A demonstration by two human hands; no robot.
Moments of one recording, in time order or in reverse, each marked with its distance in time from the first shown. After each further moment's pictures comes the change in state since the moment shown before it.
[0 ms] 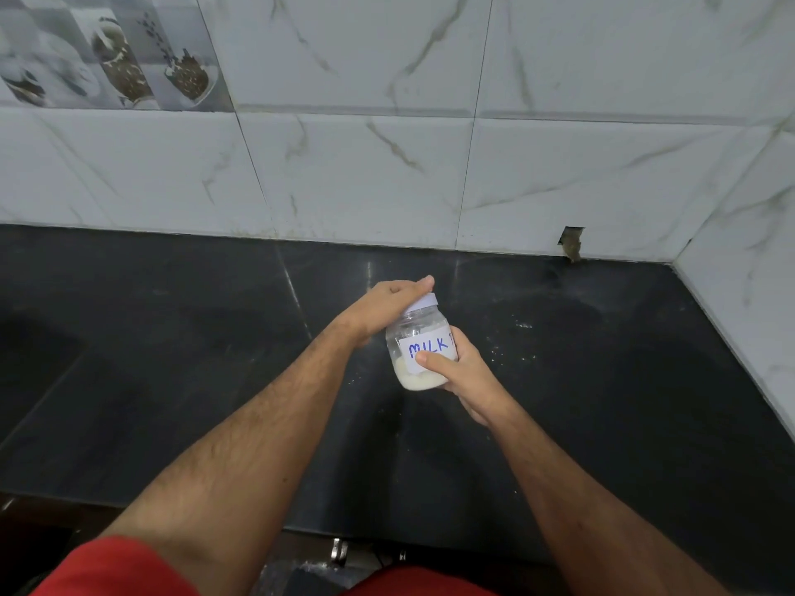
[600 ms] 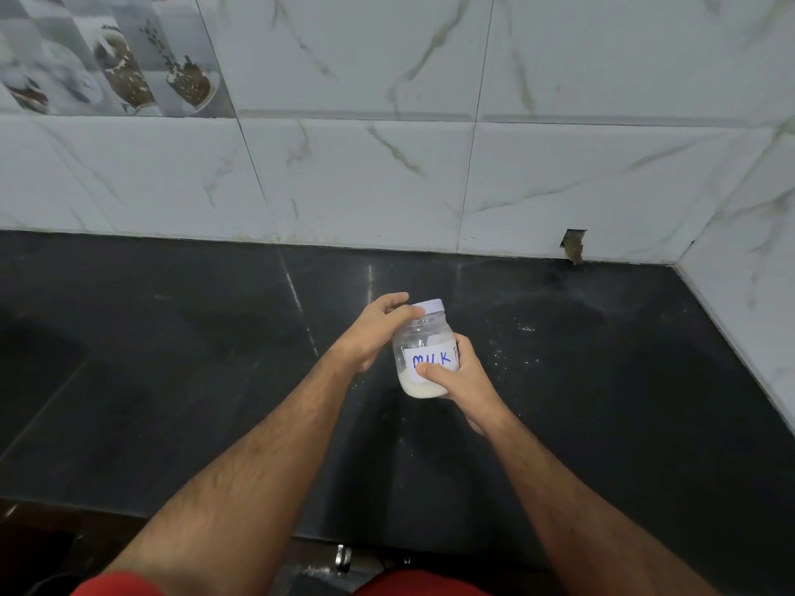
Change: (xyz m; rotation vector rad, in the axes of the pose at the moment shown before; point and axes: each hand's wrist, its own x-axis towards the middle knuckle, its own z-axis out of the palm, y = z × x) left_hand 0.001 -0.035 0.007 -0.359 0.123 -0.069; right_hand 0.008 0.020 0.004 -0.063 0.119 -0.039
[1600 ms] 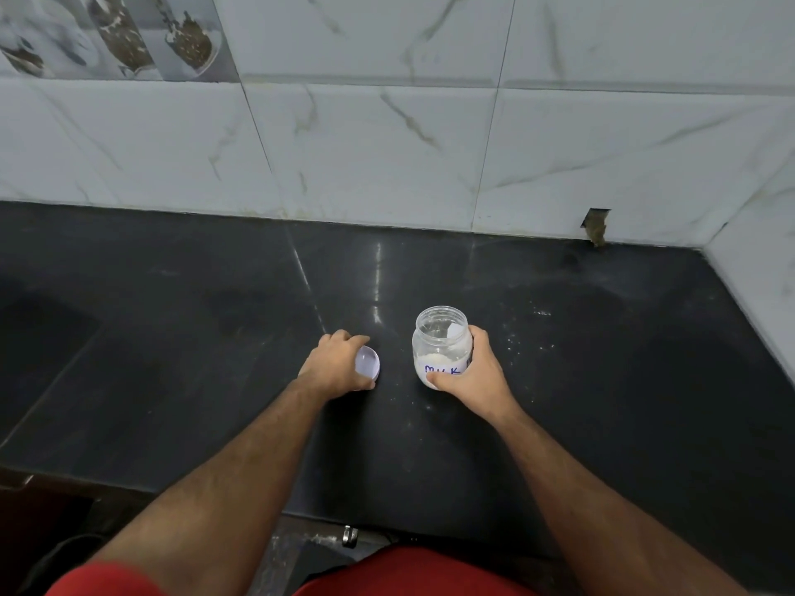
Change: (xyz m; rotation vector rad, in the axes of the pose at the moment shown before) left_hand -0.017 -0.084 -0.061 1.193 0.080 -0.093; right_hand 0.003 0.022 -0.010 -0.440 0.129 -0.068
